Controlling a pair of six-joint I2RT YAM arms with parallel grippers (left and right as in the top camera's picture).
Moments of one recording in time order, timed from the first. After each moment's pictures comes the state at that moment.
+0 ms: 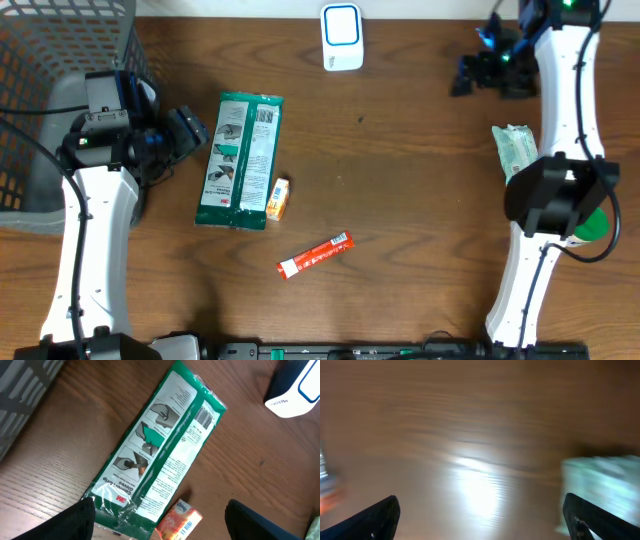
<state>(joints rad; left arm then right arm) 0.13 1.44 1.27 -0.89 0.24 -0.48 -0.05 2.39 2.52 -1.59 -0.32 -0.09</state>
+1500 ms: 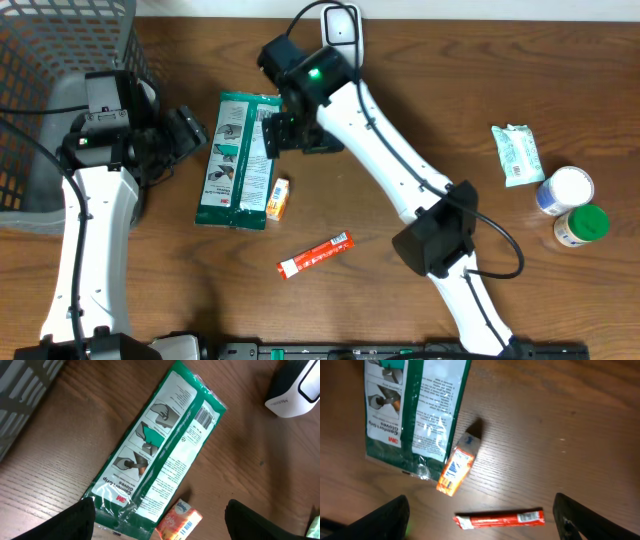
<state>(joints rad) 0.13 1.44 1.27 -0.89 0.24 -0.48 0.71 2.39 2.50 -1.53 -0.14 0.56</state>
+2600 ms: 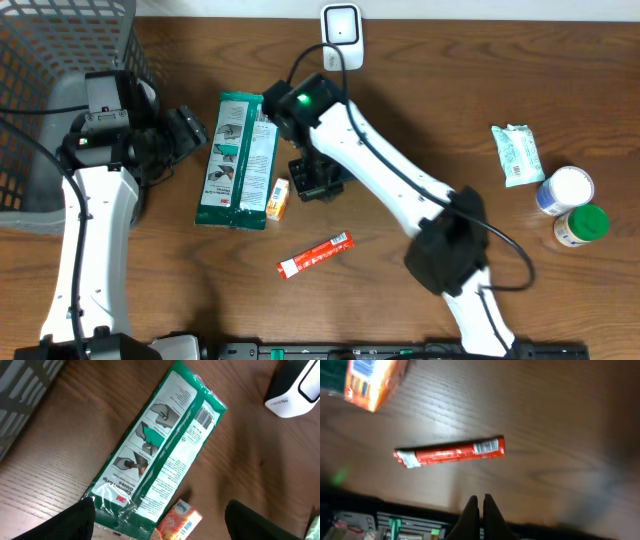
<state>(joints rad) 0.13 1.44 1.27 -0.89 0.24 -0.48 0.76 2.25 2.20 -1.69 -0.08 0.46</state>
